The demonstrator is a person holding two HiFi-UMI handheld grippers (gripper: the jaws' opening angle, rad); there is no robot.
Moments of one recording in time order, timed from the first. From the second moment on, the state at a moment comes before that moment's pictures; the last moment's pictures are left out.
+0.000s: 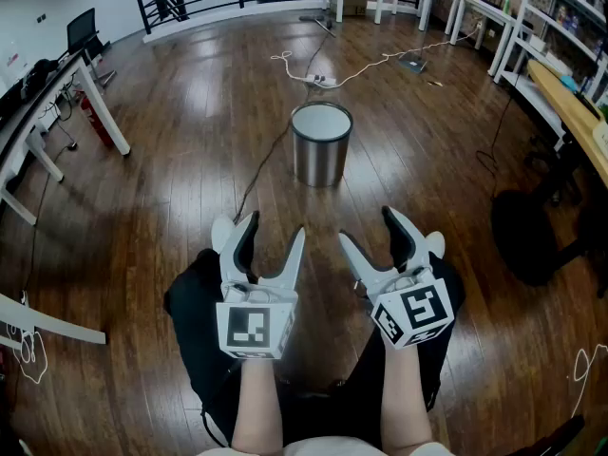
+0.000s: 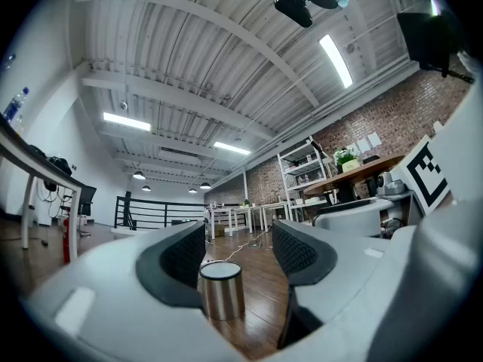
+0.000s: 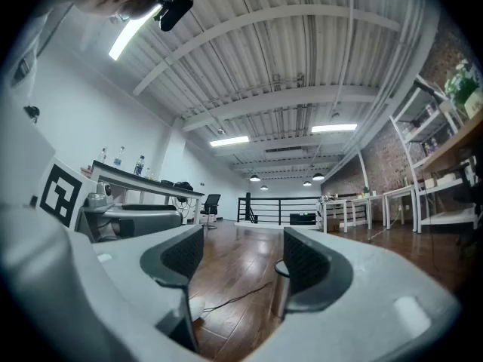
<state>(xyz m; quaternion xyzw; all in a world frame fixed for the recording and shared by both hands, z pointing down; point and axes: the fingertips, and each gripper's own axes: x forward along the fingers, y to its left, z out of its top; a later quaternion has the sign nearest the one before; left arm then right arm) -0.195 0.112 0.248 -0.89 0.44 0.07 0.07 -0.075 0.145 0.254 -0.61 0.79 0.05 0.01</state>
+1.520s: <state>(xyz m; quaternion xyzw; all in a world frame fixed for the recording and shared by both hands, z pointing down) -0.093 -0.351 0.311 -0.81 0.58 0.02 0.01 -0.025 -0.330 0.441 -0.32 0.90 -0.01 -0.31</state>
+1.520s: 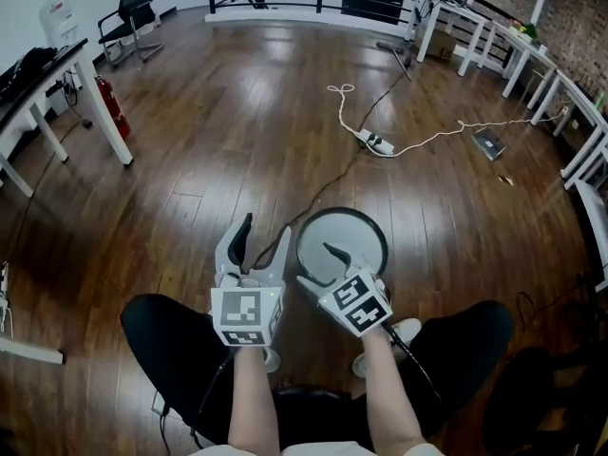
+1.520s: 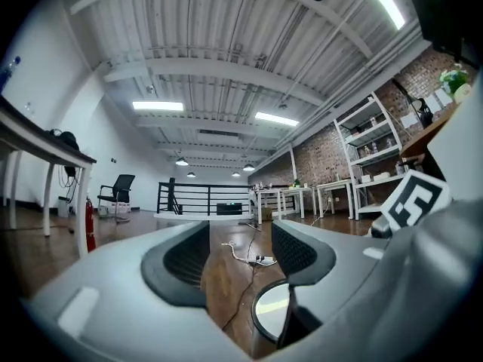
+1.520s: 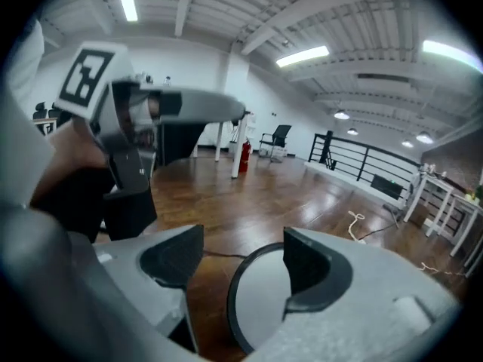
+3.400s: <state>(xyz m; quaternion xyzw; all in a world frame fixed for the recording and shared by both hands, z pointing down) -0.113 -0.392 0.435 -0.77 0.62 -0.05 -0.10 0.121 -0.413 0.589 -0.51 0.78 -0.35 -0.04</state>
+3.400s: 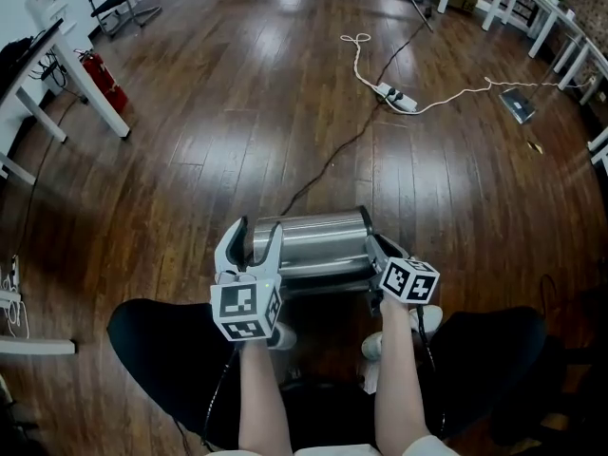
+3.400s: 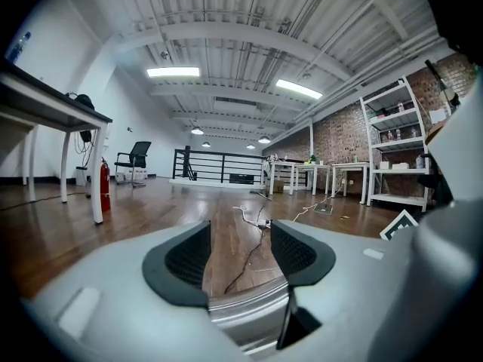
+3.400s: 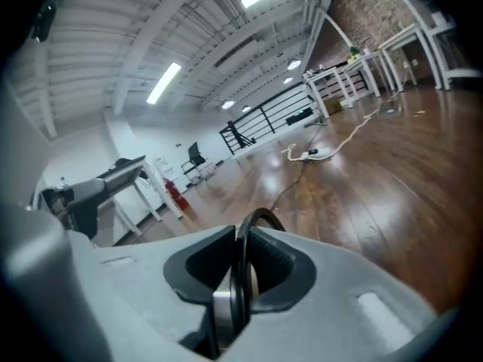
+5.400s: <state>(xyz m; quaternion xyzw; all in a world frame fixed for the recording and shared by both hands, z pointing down) 0.121 -0.396 0.489 -0.89 0.34 -0.26 -0.18 0.219 -0.334 0.715 -0.52 0.66 -0.46 -0.27</state>
